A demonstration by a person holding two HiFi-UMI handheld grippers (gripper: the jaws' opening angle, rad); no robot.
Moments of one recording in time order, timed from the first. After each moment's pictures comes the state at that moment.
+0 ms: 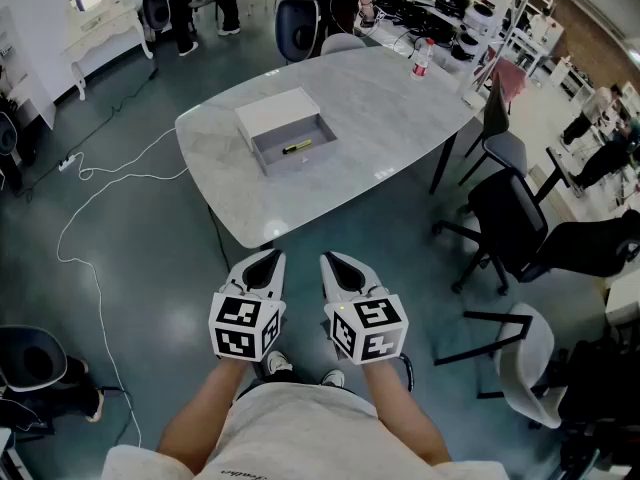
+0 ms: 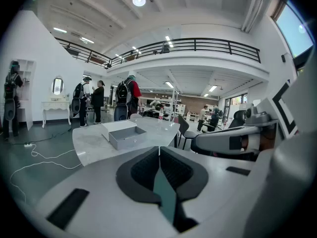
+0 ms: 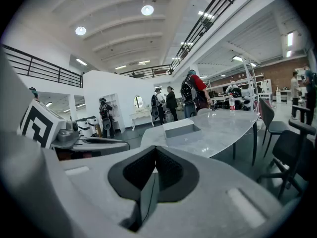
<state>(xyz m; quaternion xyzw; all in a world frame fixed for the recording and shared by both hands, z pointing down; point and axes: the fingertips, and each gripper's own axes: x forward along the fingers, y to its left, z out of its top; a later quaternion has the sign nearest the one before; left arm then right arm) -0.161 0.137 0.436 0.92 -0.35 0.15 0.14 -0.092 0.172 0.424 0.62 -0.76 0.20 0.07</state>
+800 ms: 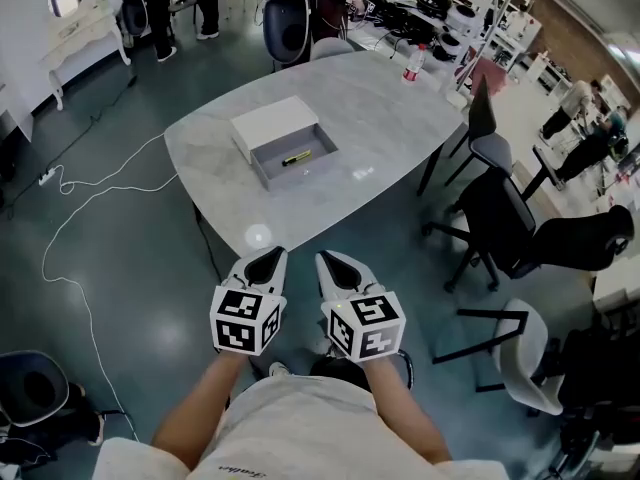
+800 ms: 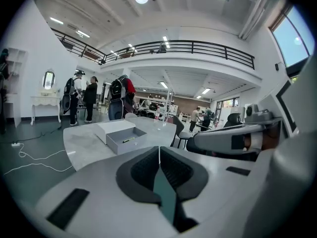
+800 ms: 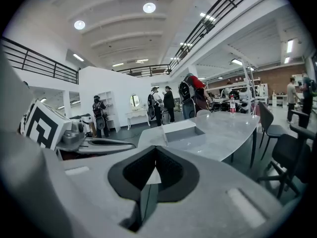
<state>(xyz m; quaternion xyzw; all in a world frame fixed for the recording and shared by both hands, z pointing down) -0.180 0.076 0.442 0.93 -0.30 0.14 0.15 -0.127 0.115 0.421 0.63 -0.75 0.19 0.08</state>
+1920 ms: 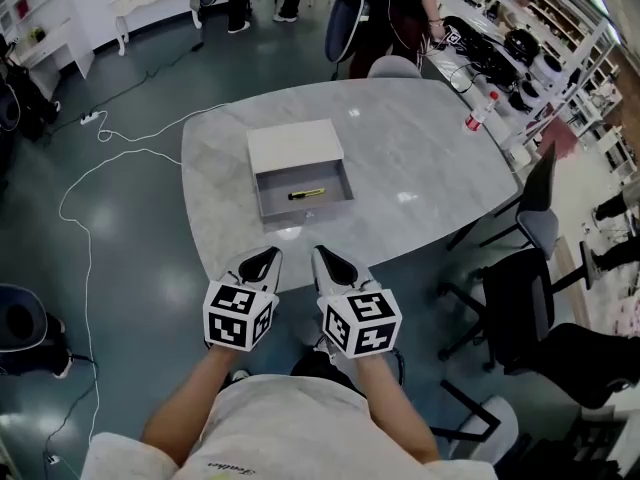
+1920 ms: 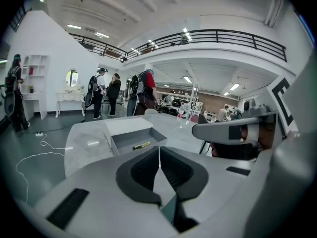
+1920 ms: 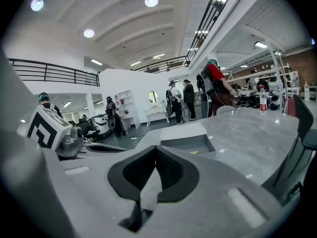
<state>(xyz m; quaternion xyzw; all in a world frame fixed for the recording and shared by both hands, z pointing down) -0.095 -0.045 0.469 0.87 -0.43 0.17 0.19 -0.026 -0.034 0.436 0.51 -0.83 0.20 0.09</state>
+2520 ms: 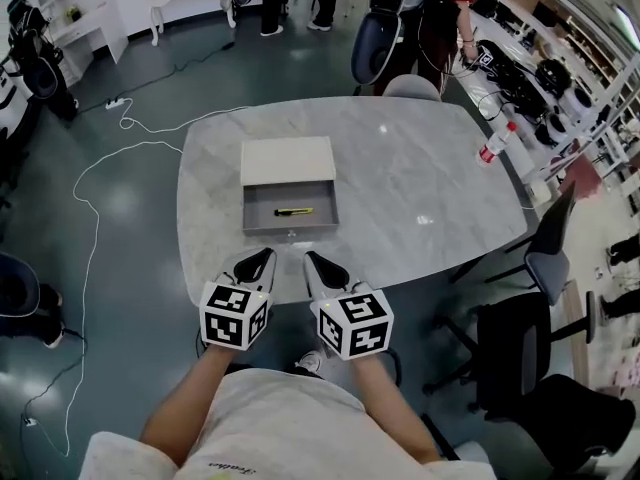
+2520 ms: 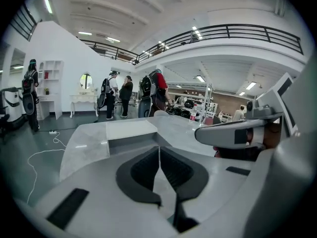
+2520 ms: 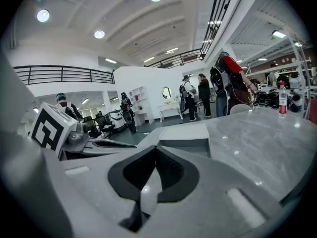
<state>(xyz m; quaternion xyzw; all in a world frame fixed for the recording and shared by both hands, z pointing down) -0.044 -0.082 0.473 0.82 -0.51 0.16 0.19 0.023 -0.073 0.446 0.42 -0.88 0.20 0.11</state>
